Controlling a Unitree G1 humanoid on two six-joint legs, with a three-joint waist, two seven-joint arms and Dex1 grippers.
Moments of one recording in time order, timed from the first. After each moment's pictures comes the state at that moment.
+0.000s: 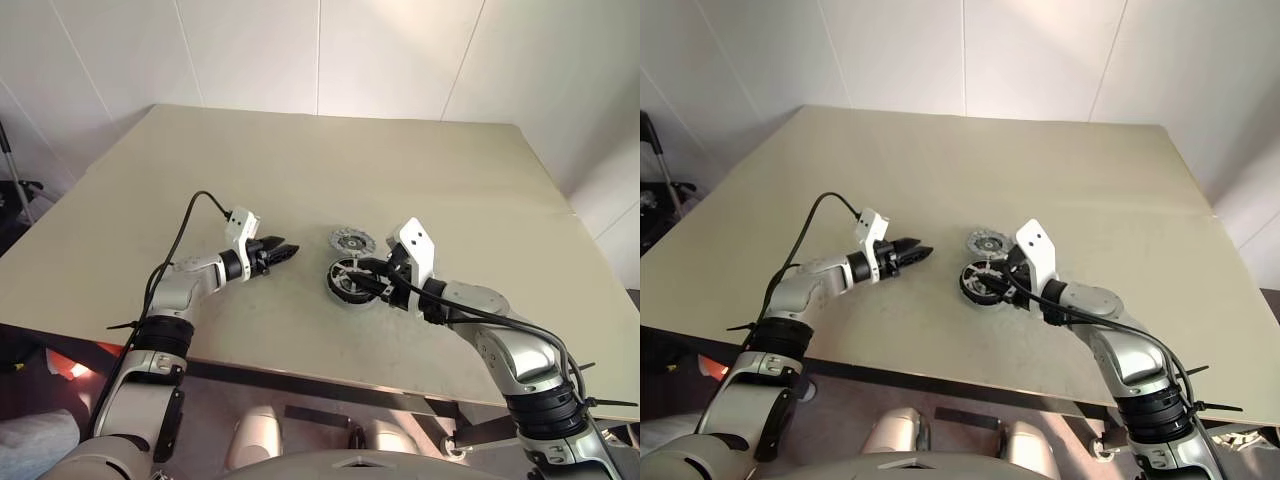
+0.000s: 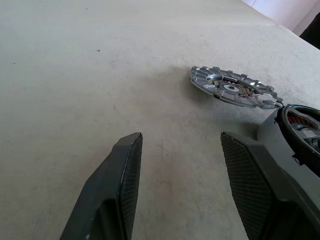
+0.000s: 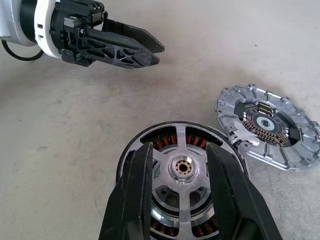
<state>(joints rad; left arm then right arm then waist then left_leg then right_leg) -0.51 0.30 0.00 0.42 -0.33 0.45 -0.82 -0.16 -0.46 0.13 -0.33 0.35 0.65 0.63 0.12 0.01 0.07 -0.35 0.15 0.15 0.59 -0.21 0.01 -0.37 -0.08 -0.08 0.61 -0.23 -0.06</state>
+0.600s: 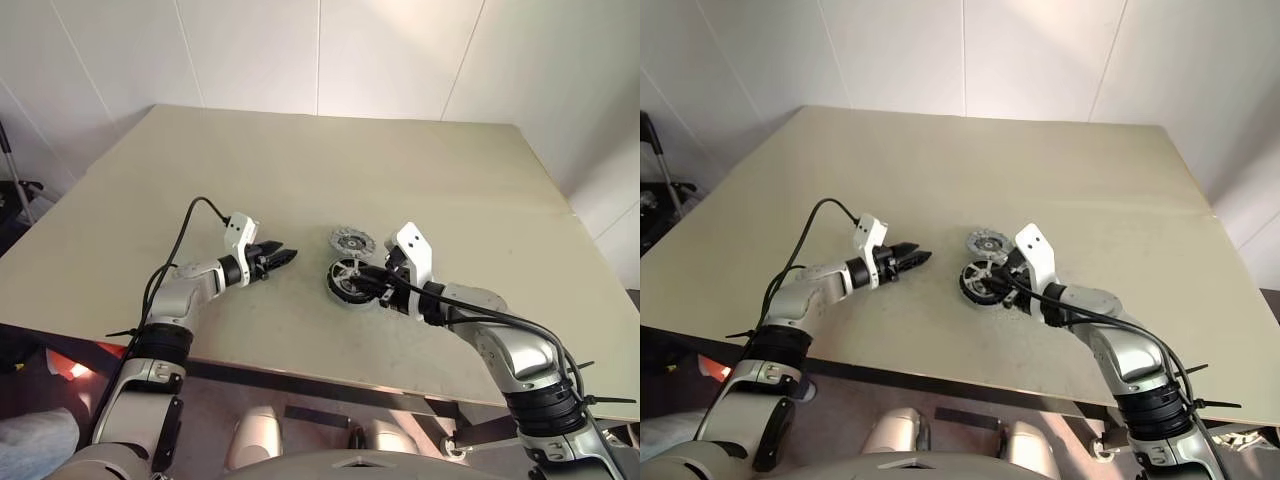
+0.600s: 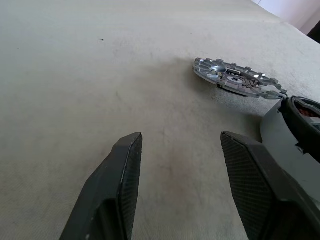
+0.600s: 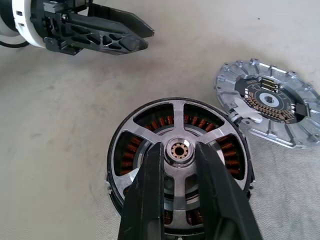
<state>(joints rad) -0.47 0.29 0.00 0.38 -0.33 0.45 -0.80 -0.17 -0.48 0.14 -0.29 0.35 0.70 0.64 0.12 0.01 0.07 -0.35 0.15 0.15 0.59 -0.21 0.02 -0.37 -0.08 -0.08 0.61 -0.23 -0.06</state>
